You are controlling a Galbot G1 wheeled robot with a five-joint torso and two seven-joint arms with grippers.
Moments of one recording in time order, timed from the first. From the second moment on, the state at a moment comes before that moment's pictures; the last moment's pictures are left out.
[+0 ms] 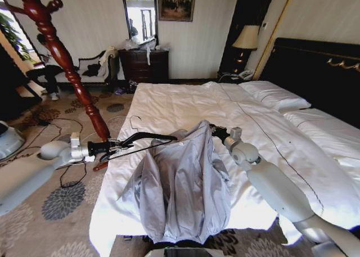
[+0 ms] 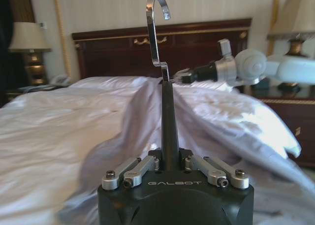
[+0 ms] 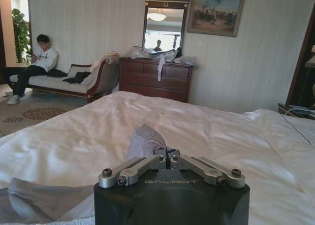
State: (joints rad) left arm 0.47 -0.43 0.23 -1.47 -1.03 -0.09 1.00; right arm -0.68 0.84 0.09 1.70 0.71 -0.31 0.11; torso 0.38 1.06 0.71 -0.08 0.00
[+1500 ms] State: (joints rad) left arm 0.16 -0.94 0.63 -1.13 -0.96 -0.01 0.96; right arm -0.68 0.83 0.07 1.78 0.81 -0.32 0.13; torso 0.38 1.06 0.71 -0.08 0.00
